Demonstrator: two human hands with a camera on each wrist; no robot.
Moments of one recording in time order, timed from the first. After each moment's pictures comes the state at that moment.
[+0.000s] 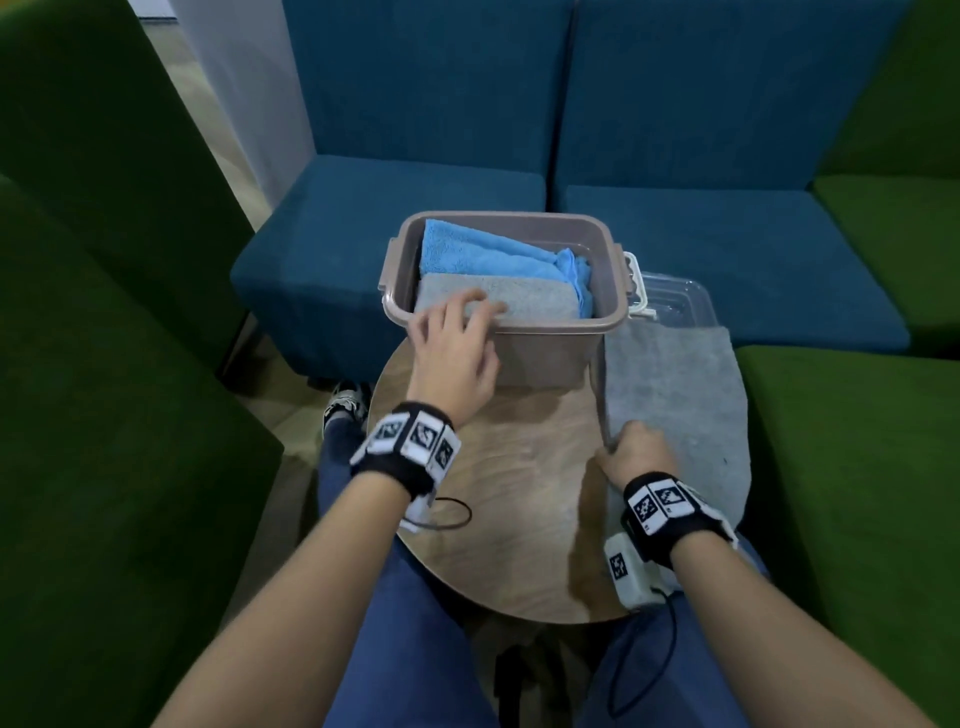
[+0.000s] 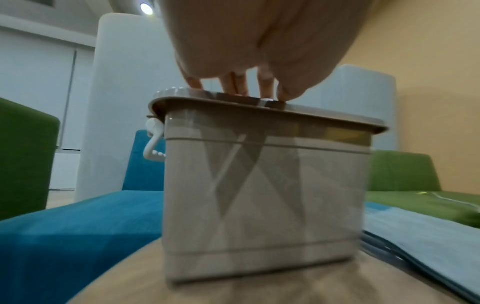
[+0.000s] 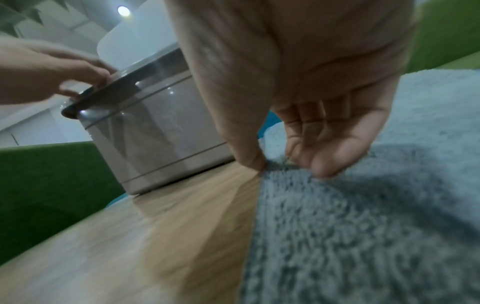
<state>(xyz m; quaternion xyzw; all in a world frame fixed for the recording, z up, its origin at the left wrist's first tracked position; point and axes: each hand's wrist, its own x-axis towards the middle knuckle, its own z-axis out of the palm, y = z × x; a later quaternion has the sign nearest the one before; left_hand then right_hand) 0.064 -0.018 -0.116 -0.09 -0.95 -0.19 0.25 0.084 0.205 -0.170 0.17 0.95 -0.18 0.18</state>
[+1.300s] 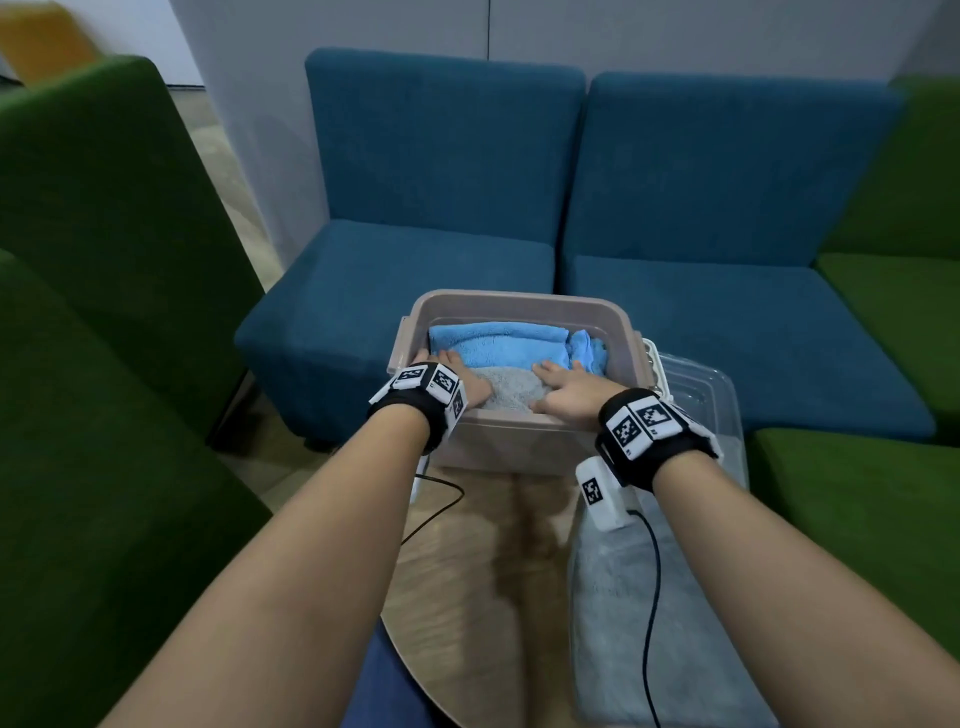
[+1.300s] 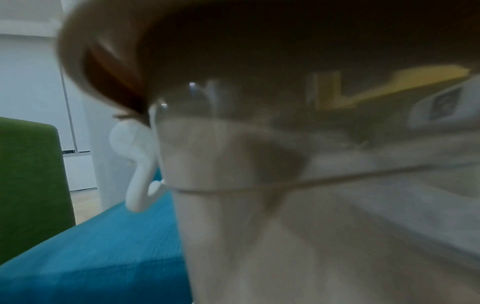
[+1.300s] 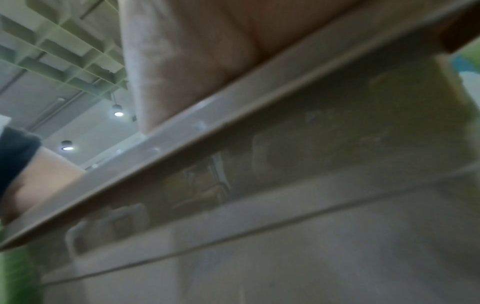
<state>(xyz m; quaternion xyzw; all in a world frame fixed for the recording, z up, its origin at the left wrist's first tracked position) -0.077 -0.059 -0.116 0.09 -0.97 -0.04 -0.21 -0.066 0.125 -0.089 -0.12 0.95 -0.12 0.27</state>
